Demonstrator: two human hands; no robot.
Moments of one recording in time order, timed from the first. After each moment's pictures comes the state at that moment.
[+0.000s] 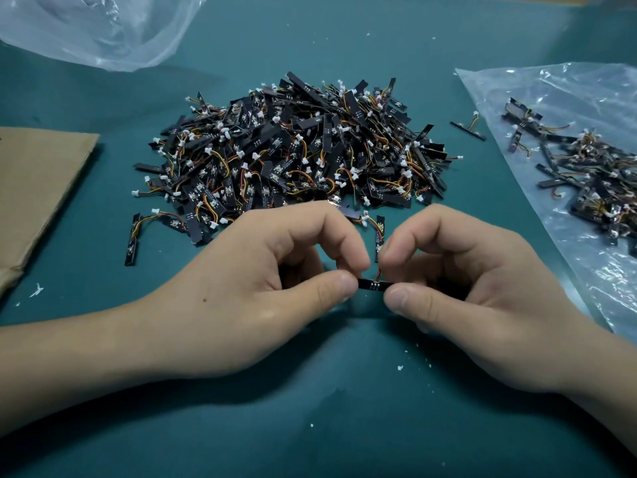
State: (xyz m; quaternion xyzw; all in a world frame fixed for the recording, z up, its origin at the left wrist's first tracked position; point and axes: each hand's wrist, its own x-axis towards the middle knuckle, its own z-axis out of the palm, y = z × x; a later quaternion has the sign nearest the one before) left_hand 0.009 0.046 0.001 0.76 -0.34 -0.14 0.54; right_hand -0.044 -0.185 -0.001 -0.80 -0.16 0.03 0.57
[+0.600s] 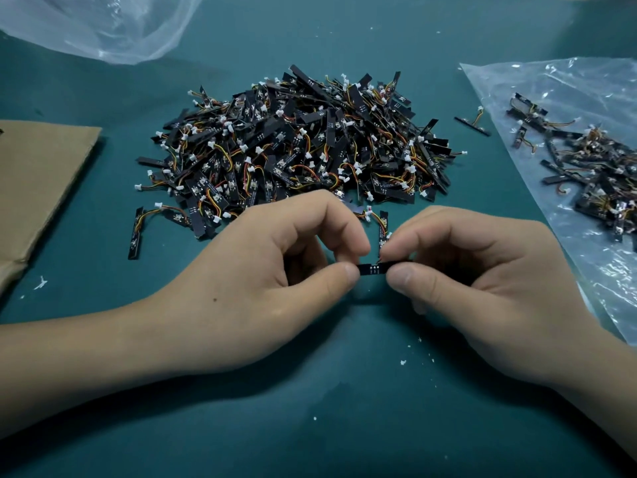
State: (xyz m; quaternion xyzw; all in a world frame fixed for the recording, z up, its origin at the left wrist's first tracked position) left_hand 0.007 0.042 0.002 0.77 -0.33 -0.13 0.54; right_hand -0.045 -0.184 -0.005 -0.83 -0.15 -0.06 0.53
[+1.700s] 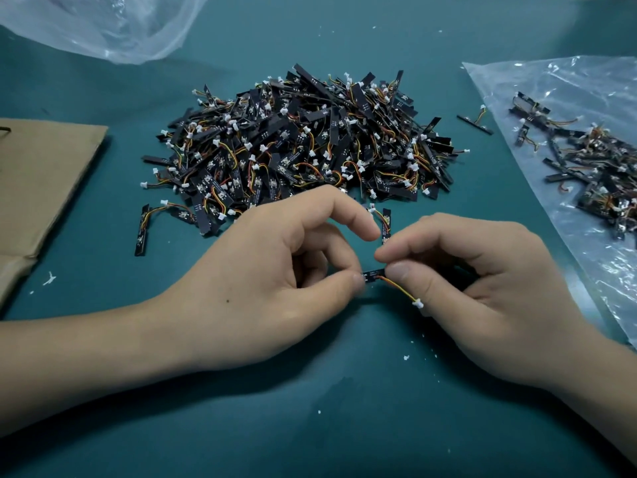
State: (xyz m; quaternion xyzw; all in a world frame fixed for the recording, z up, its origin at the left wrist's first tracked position) left_hand 0.003 0.040 0.003 0.77 -0.32 -0.13 0.53; right_hand -0.046 -0.181 -0.006 -0.88 -0.19 -0.11 0.42
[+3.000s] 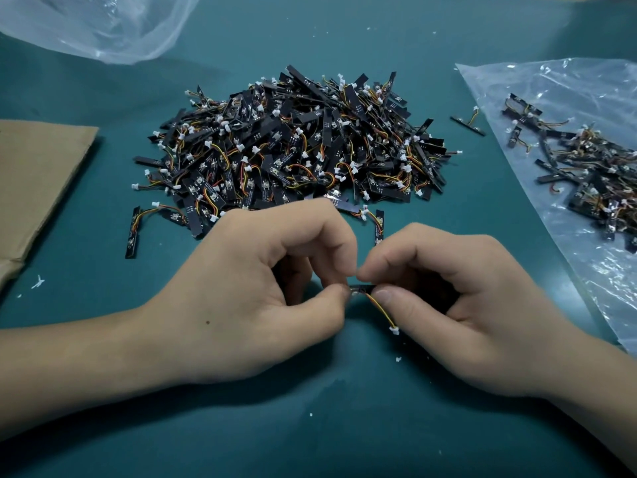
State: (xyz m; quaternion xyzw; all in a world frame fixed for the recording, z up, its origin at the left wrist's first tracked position) left_hand -0.005 0.041 0.008 0.79 -0.36 -0.05 0.50; right_hand -0.047 -0.179 -0.002 -0.87 -0.24 -0.04 0.42
